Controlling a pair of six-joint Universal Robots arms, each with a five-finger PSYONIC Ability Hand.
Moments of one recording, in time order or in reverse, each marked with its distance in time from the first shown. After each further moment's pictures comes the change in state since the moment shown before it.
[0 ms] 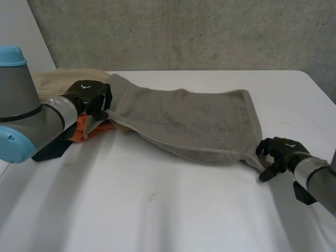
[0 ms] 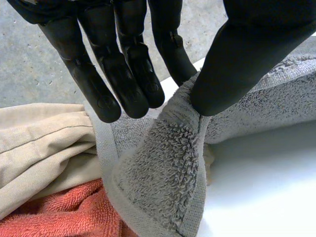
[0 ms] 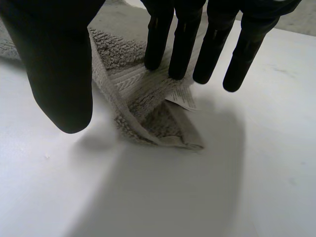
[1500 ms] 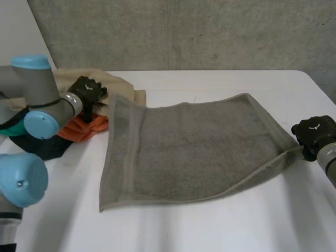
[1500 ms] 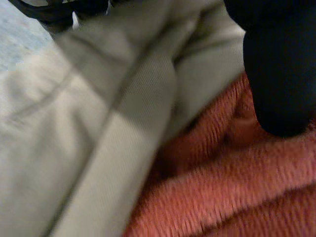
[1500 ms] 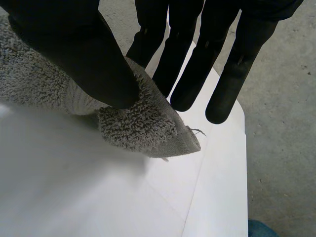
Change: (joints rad) left arm 0.060 -0.752 1.098 -0.372 -0.066 0.556; right arm -0.074 -0.099 0.011 -0.104 0.110 -0.606; left_hand -0.766 -0.816 -0.805 -0.833 -0.780; right_hand 0.586 0.618 0.628 0.634 0.632
